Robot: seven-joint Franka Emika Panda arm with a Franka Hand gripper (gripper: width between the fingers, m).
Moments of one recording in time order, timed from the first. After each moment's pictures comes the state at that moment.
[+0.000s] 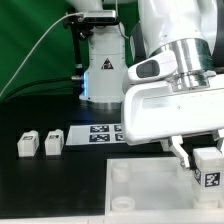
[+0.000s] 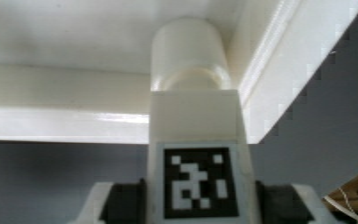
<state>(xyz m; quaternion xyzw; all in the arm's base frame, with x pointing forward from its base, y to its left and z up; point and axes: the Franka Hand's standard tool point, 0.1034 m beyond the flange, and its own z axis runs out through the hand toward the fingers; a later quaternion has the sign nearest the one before) 0.614 0.113 0.075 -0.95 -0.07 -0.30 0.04</state>
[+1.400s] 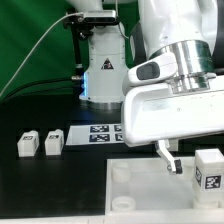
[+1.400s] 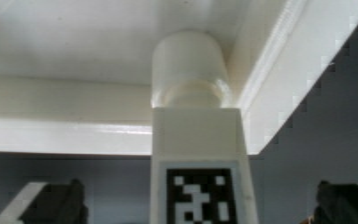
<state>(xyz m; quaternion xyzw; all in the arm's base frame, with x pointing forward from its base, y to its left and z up) 0.615 0.113 0.077 -0.96 -0.07 -0.26 0.04</state>
